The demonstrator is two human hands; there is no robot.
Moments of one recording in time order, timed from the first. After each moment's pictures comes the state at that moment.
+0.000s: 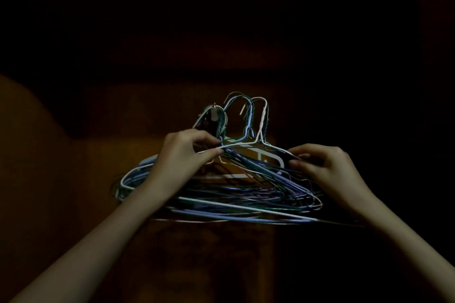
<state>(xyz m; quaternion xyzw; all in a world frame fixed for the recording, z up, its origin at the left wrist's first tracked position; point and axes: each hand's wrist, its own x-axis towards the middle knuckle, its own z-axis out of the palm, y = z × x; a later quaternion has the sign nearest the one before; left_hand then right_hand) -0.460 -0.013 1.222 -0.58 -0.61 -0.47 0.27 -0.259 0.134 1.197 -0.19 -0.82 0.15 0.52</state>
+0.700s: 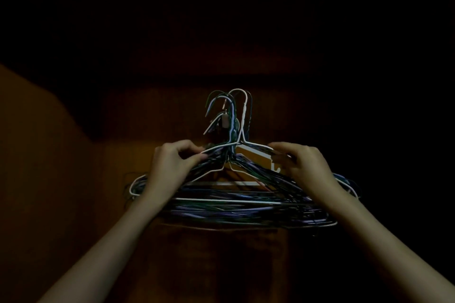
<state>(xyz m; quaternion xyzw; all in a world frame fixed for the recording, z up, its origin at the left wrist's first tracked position) -0.503 -0.009 1.210 -0.48 -0.65 -0.52 0.27 -0.319 0.156 1.211 -0.16 -0.85 0.05 0.50</state>
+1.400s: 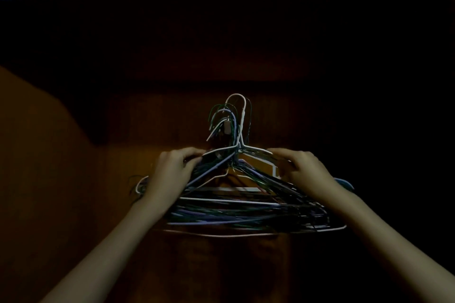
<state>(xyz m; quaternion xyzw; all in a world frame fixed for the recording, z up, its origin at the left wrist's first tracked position) -0.509 -0.010 1.211 -0.49 -0.67 -0.45 0.33 -0.326 0.173 1.221 -0.19 -0.90 0.01 0.39</state>
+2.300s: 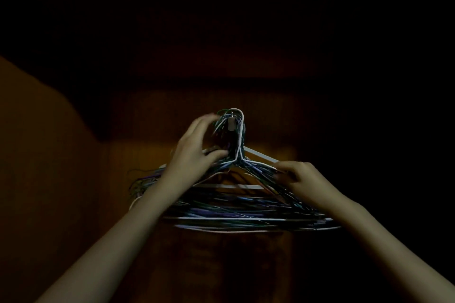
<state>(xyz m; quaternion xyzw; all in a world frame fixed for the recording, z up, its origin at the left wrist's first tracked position) -0.482 -0.001 1.233 -0.53 -0.65 -0.45 0.29 -0.328 0.174 1.204 -0.14 -0.93 0.07 0.34</state>
